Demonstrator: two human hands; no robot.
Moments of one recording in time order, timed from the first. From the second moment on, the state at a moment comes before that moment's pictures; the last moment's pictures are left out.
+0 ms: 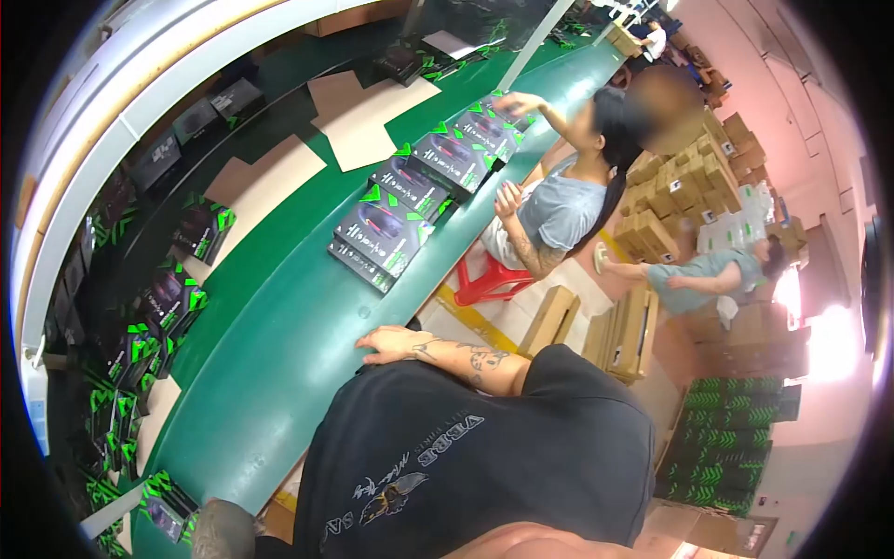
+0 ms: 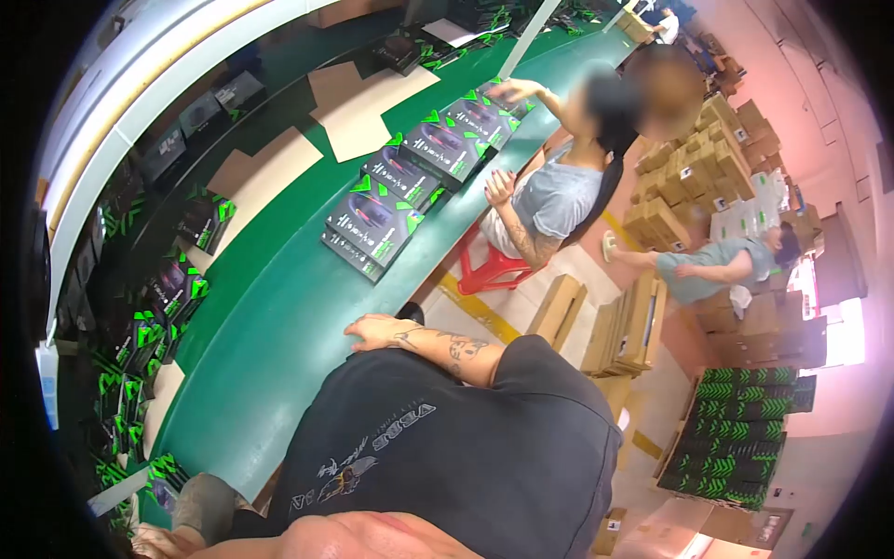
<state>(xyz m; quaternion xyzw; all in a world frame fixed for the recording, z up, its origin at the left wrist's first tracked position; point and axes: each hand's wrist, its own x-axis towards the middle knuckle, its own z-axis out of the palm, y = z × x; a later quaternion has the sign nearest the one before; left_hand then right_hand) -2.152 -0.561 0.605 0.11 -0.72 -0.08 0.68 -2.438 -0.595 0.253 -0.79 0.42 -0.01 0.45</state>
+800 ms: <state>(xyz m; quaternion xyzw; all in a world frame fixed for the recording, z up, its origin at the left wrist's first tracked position) -2.145 -0.552 0.457 0.01 -0.25 -0.75 0.61 -2.457 -0.612 0.339 -0.60 0.44 0.08 0.67</state>
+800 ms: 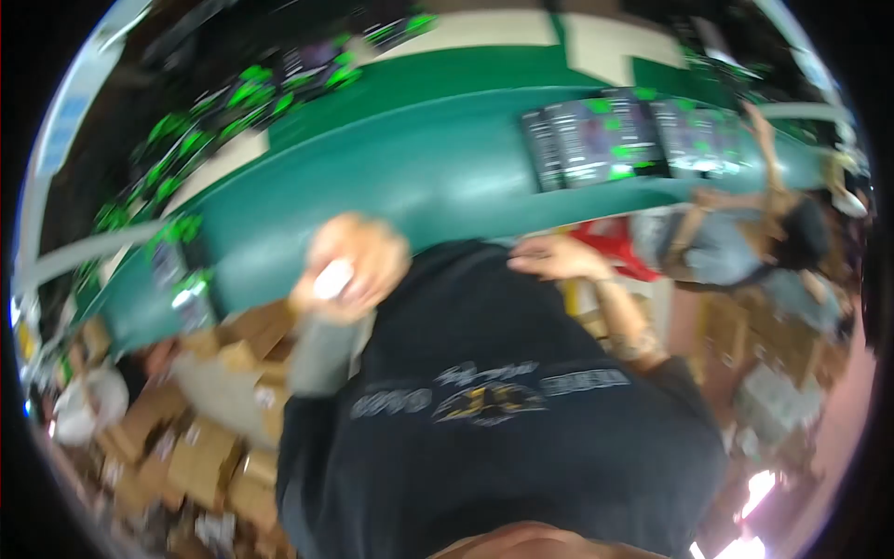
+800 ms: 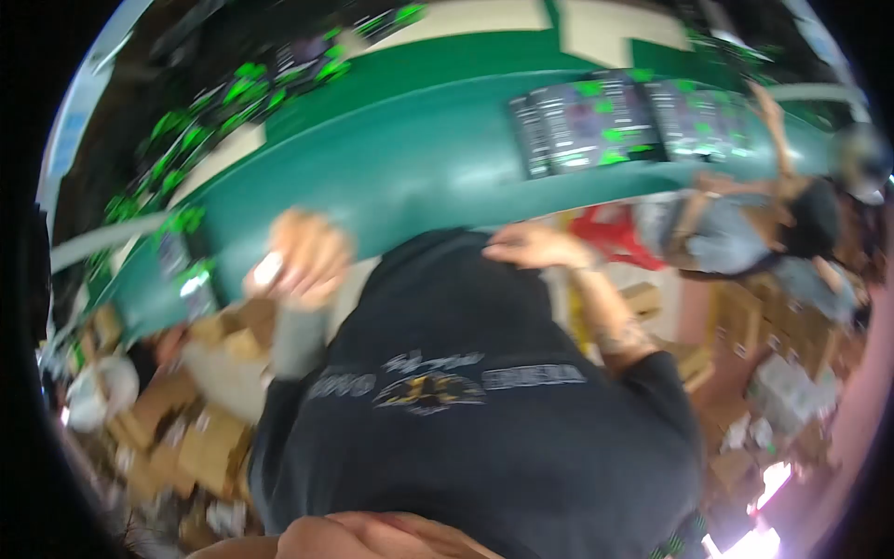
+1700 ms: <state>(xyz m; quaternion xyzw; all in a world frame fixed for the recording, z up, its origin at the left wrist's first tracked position) -2.193 -0.591 0.378 0.05 -0.32 -0.85 0.42 -2.407 -0.620 0.447 -0.75 0.18 -0.42 0.48</state>
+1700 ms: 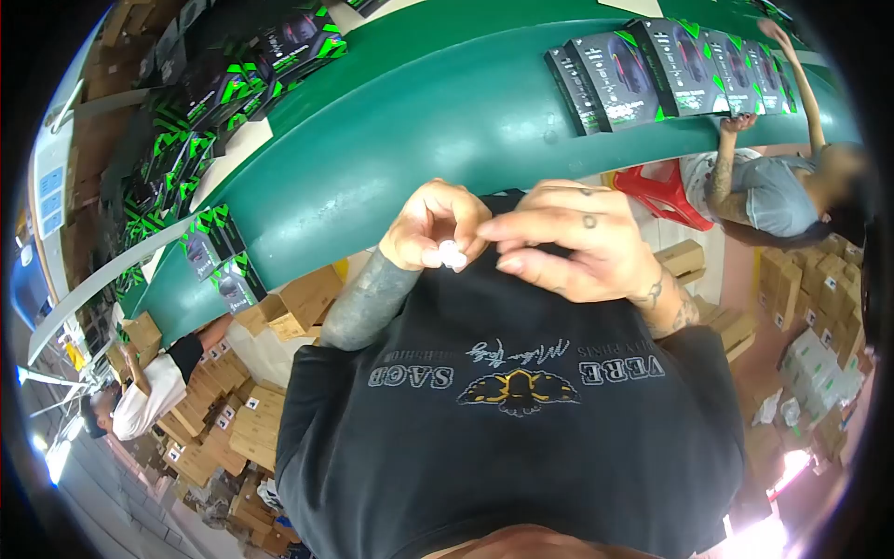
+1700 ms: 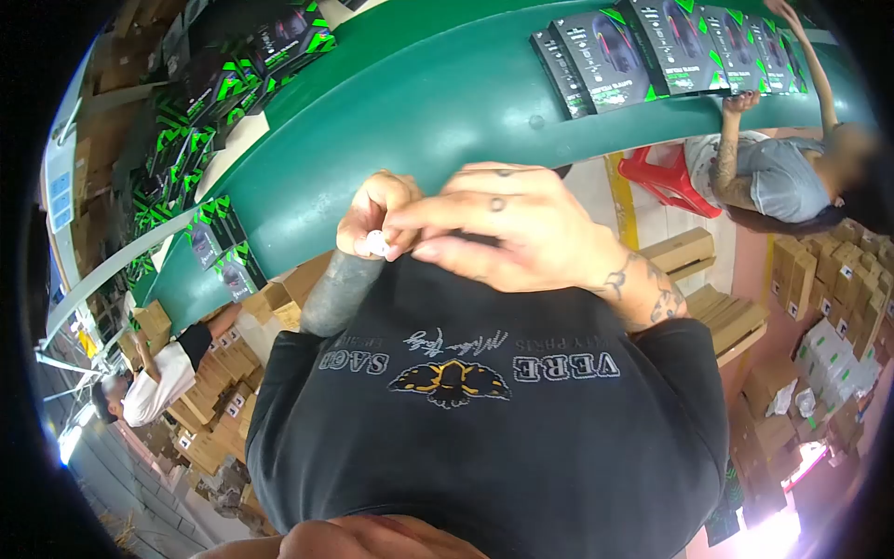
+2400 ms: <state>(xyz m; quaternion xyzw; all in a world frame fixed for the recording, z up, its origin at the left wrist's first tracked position) -2.197 -0.577 0.369 0.16 -0.22 -0.88 0.40 -2.412 -0.629 0.444 -0.88 0.18 -0.34 0.27</state>
